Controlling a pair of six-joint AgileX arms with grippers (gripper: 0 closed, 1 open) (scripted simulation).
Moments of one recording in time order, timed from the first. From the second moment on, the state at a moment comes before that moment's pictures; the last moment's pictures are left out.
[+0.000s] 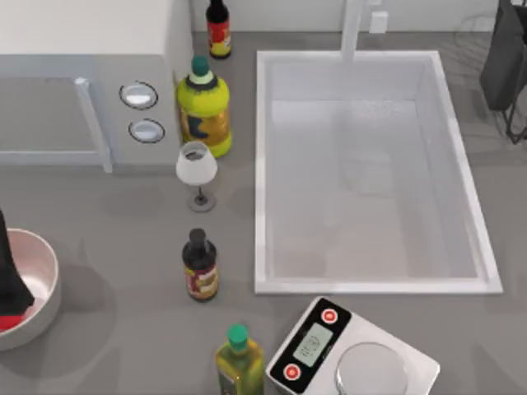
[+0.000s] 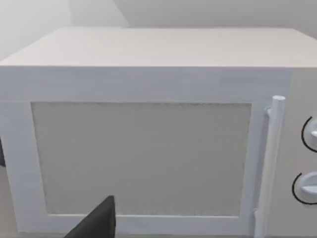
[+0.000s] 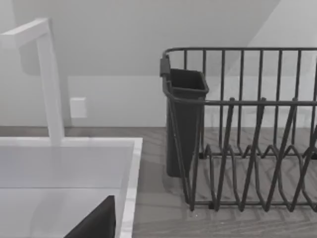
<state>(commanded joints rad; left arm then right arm) 0.00 0.00 0.00 0.00 0.00 0.00 0.00 0.00 0.00 0.00 0.00 0.00</state>
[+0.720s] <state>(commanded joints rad) 0.02 0.38 0.28 -0.31 0.00 0.02 0.00 0.00 0.00 0.00 0.00 0.00</state>
